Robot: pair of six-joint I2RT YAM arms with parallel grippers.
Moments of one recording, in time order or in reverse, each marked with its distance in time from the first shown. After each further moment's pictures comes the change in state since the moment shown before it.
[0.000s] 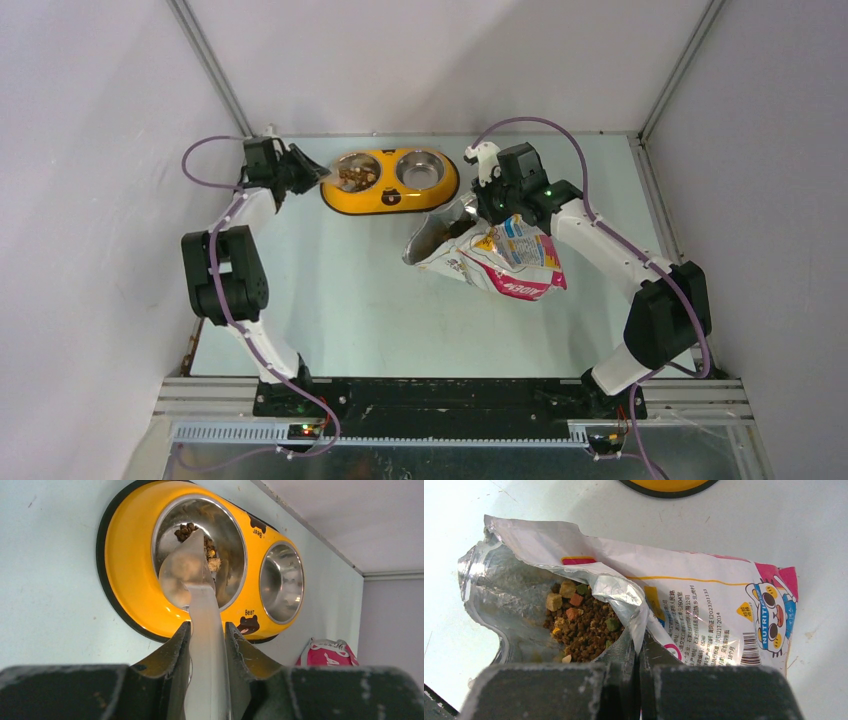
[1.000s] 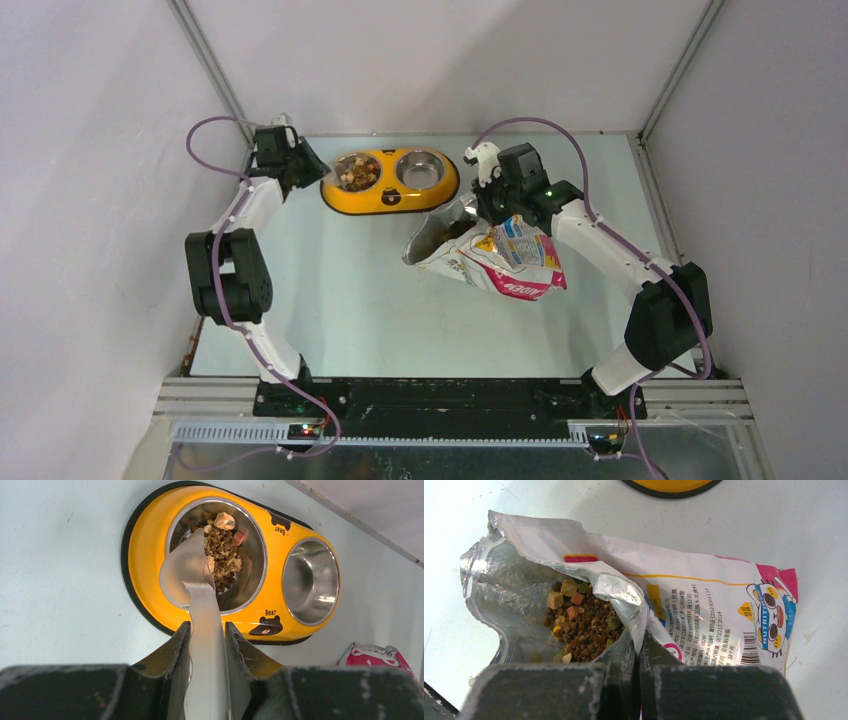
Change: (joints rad) left arm -0.079 -0.004 0.122 -0.185 -0.183 0.141; right arm 0.001 -0.006 -0.004 0.000 -0.007 -0.010
